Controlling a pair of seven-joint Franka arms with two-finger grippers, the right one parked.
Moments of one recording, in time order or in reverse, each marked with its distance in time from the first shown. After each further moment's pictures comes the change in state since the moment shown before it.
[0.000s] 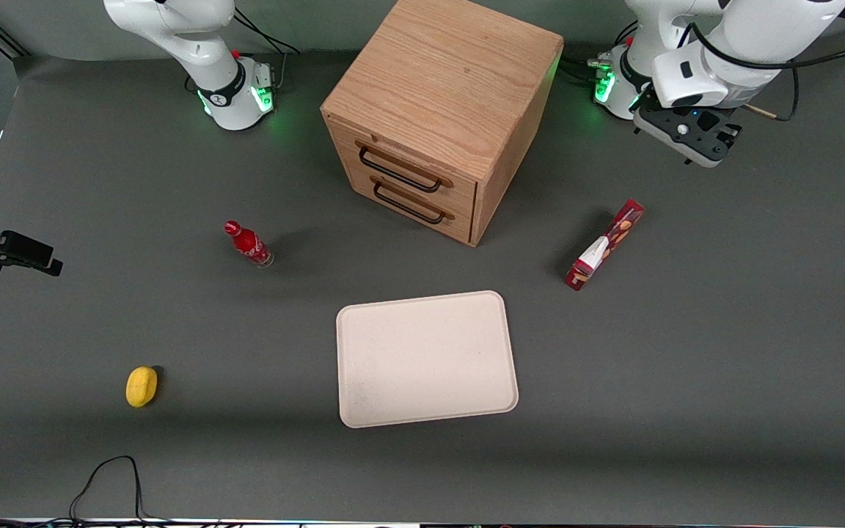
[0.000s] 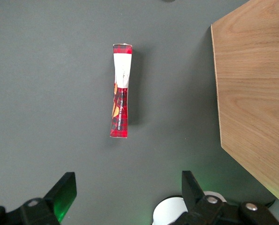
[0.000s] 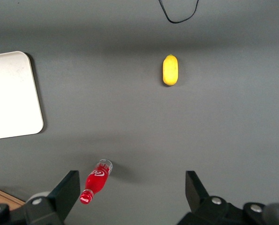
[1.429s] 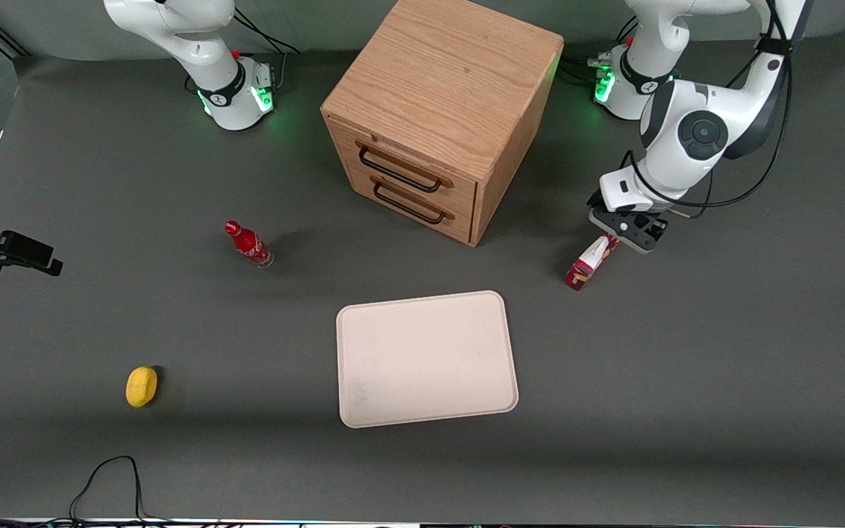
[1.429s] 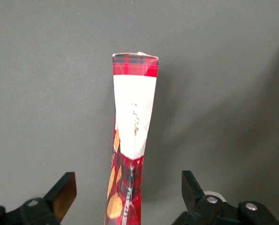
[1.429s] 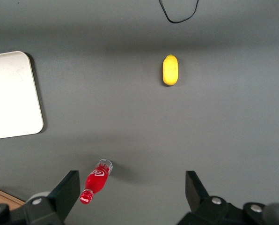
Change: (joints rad) arm -0.003 0.336 -0.006 -0.370 0.003 0.798 -0.006
